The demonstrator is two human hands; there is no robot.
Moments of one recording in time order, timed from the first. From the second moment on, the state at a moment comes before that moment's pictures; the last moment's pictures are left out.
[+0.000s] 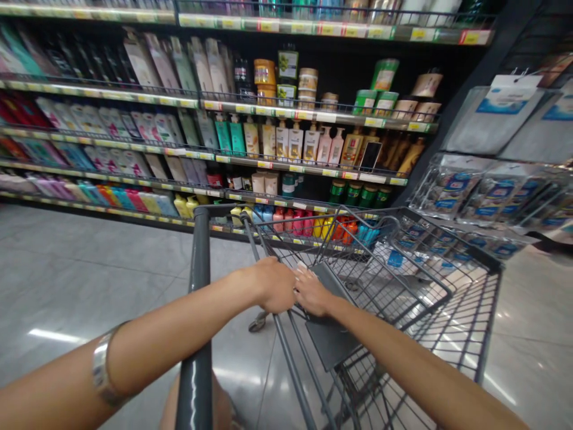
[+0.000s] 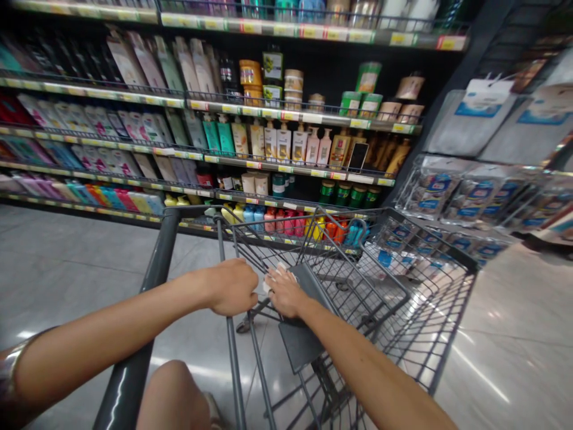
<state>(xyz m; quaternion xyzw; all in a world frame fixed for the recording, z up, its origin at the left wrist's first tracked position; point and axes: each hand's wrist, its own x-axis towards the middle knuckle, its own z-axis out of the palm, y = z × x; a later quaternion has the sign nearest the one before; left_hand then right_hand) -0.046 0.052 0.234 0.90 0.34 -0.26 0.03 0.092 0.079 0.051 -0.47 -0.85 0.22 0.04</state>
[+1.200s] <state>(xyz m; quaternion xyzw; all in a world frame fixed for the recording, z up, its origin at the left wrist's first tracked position) -0.032 0.054 0.228 0.90 0.34 -0.26 0.04 0.145 0.109 0.060 -0.57 -0.81 -0.06 -0.11</state>
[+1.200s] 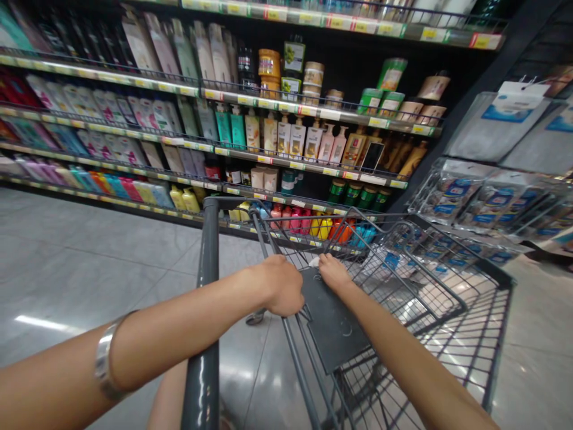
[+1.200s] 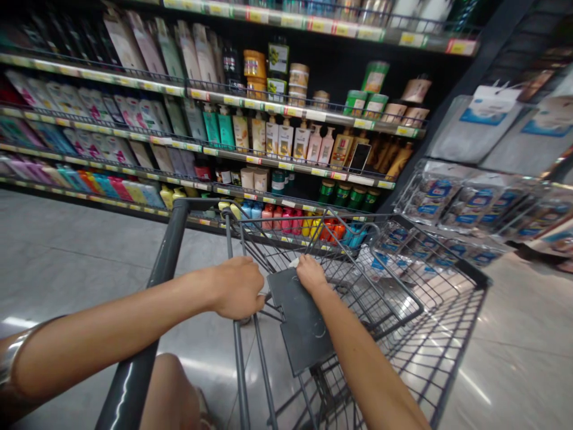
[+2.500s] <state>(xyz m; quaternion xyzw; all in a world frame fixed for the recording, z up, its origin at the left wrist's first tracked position) -0.037 0.080 0.228 0.91 0.35 -0.21 0.01 0.115 0.061 0.076 -0.55 -0.74 0.34 0.20</state>
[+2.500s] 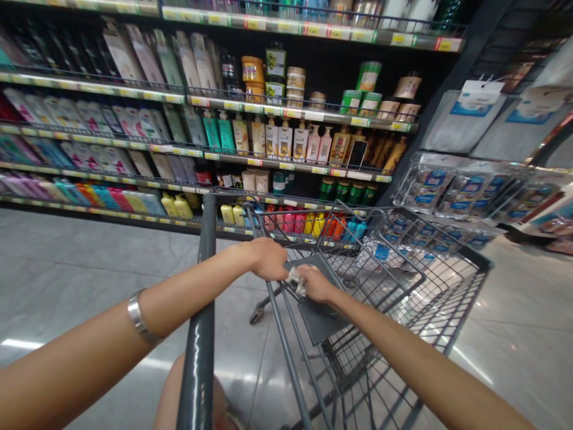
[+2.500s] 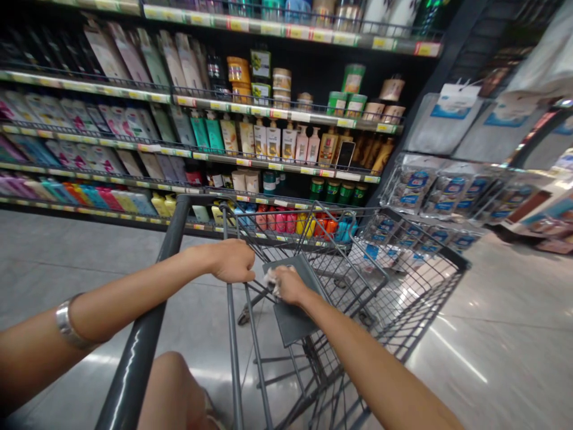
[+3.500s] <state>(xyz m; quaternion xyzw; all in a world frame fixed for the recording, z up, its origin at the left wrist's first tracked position) -0.034 0.080 0.229 0.91 0.32 -0.24 -0.02 0.087 0.040 0.115 -0.45 -0.36 0.64 0.50</state>
